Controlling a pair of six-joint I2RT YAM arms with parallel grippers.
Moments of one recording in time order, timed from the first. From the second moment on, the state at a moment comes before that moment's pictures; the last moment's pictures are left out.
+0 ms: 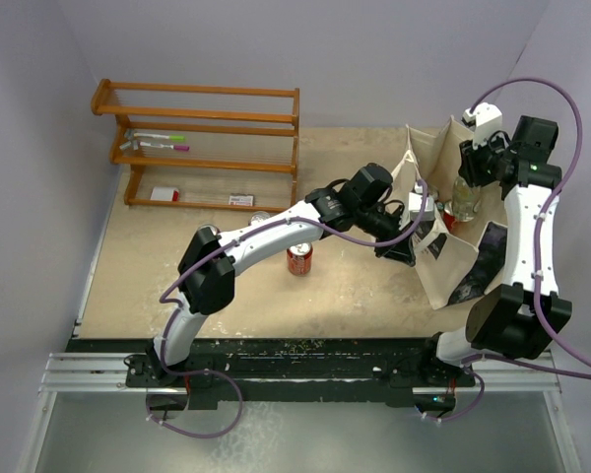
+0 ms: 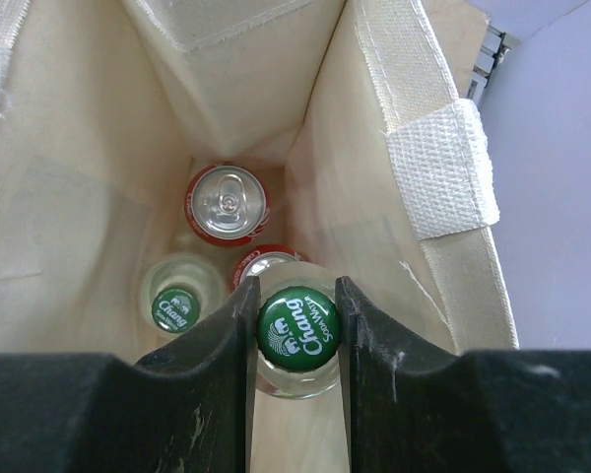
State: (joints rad) left arm -1.00 2.14 2.00 -0.39 0.84 0.12; right arm -0.31 1.45 1.53 -0.75 -0.37 -0.61
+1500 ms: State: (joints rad) left arm -1.00 2.14 2.03 -0.41 0.85 0.11; right arm -0.32 1.39 1.50 -1.00 -0.28 -0.62
